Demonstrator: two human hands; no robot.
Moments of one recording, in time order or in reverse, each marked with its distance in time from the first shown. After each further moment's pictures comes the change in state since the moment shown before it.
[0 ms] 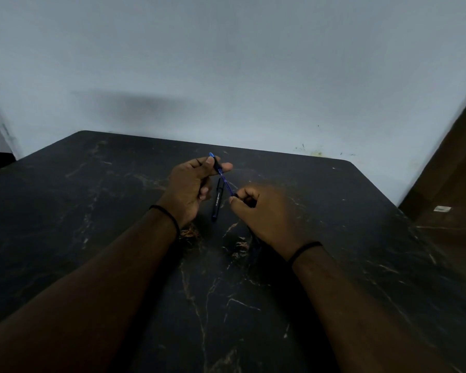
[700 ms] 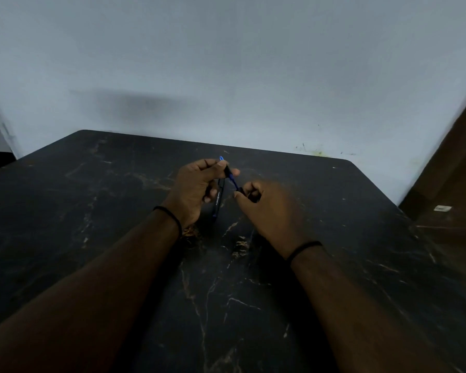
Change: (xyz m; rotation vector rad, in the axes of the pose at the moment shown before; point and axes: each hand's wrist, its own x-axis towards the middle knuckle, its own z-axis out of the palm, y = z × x) left_hand -0.005 -0.001 0.006 0.130 -0.063 0.042; right_hand 0.003 -0.002 -0.004 -0.122 0.032 0.119
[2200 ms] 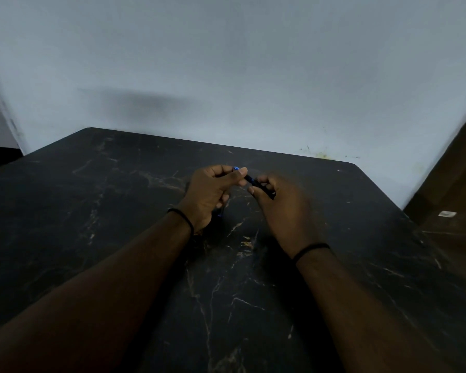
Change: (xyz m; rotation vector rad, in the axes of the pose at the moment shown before) left_hand -0.010 -0.002 0.014 0.094 0.019 -0.034; right_hand 0.000 0.003 -0.005 0.035 0.118 0.027
